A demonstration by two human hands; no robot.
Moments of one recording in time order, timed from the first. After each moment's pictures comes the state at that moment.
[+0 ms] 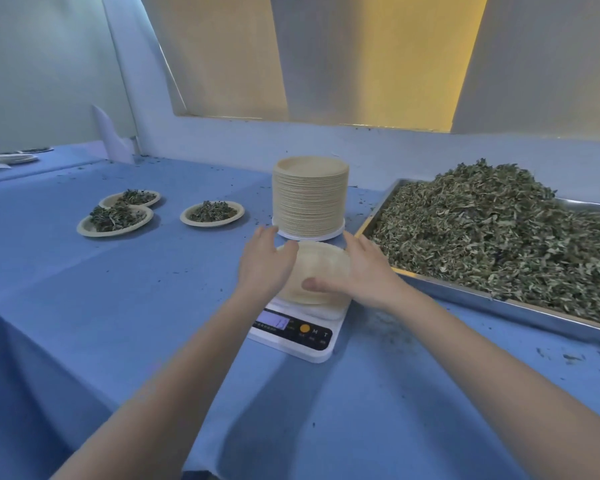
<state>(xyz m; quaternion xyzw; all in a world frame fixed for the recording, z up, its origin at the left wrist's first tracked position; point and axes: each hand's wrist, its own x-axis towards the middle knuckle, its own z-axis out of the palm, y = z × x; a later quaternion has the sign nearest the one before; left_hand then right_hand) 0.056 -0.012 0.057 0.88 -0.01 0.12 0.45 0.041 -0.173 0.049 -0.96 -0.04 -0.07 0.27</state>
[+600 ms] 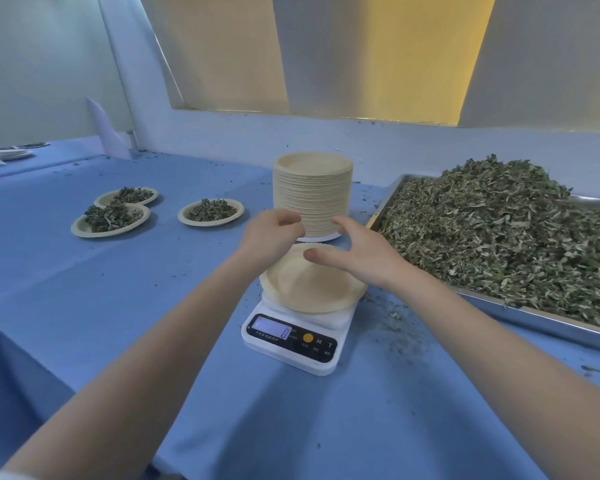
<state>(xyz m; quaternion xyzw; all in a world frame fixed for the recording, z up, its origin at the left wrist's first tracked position) 0.088 -0.008 0.088 0.87 -0.09 0.05 0.49 0.072 -0.176 0.066 -0.91 -0.09 -0.07 0.39</state>
